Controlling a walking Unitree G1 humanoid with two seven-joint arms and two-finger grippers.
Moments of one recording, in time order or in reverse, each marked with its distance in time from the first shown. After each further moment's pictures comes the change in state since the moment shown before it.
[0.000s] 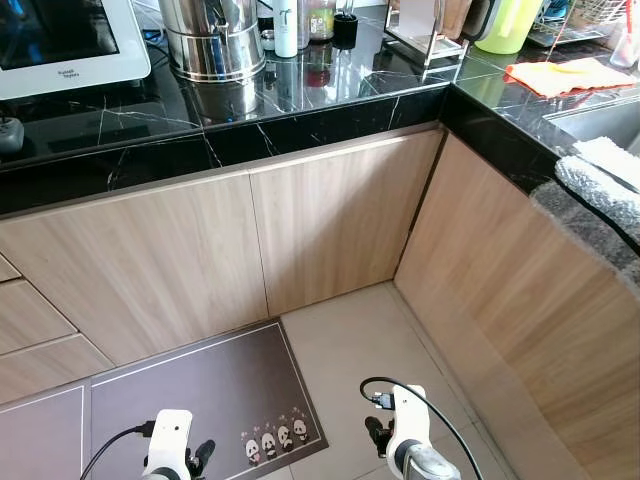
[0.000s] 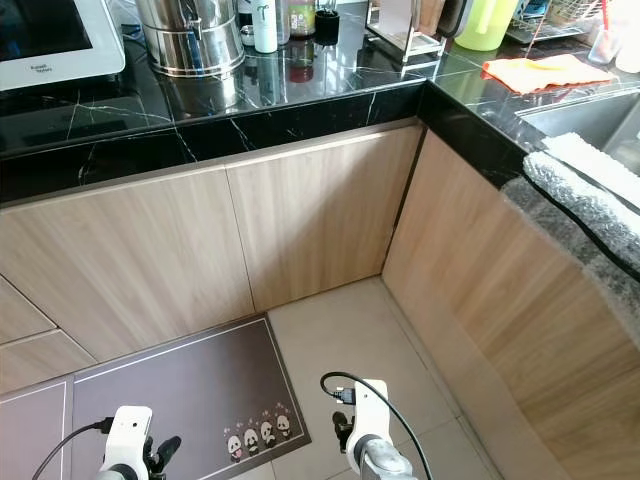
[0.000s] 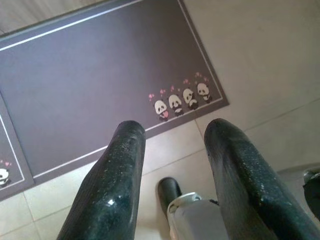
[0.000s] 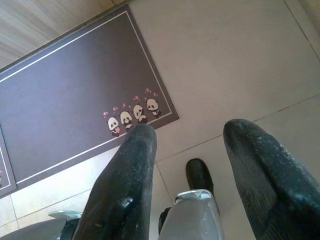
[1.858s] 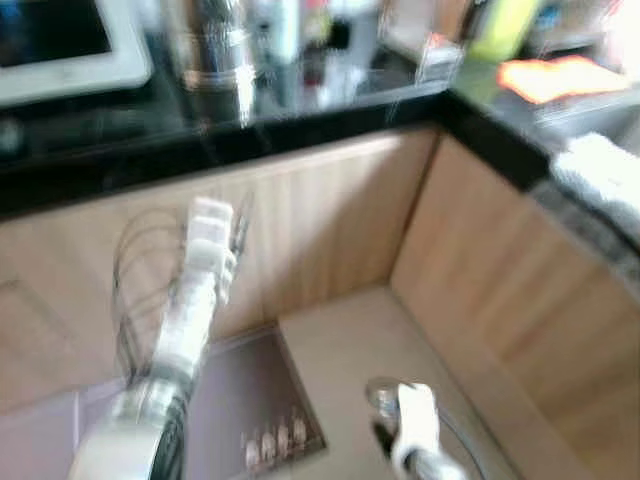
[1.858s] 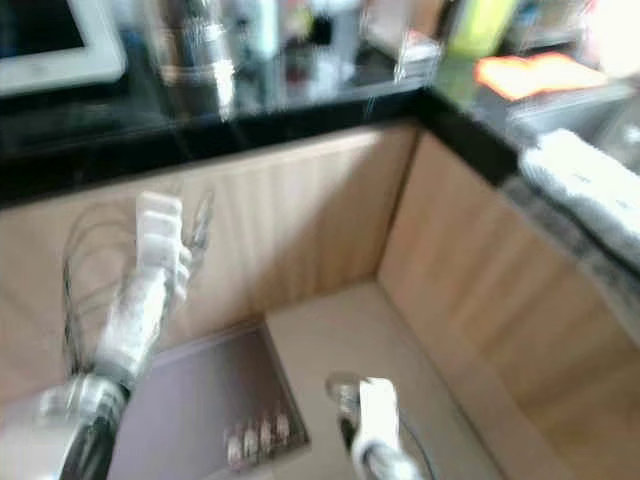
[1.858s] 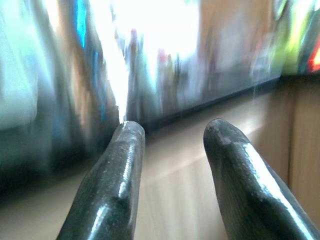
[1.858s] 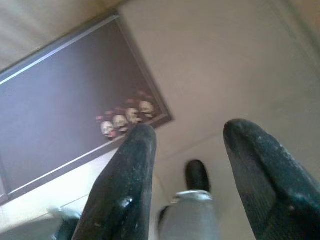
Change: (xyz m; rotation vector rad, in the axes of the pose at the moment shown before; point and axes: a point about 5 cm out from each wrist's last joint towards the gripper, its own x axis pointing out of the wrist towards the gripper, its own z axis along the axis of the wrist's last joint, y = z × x) left arm -0.037 -0.065 0.291 0.257 -1.198 0.002; right arm -0.003 -0.016 -0.006 0.002 0.005 -0.035
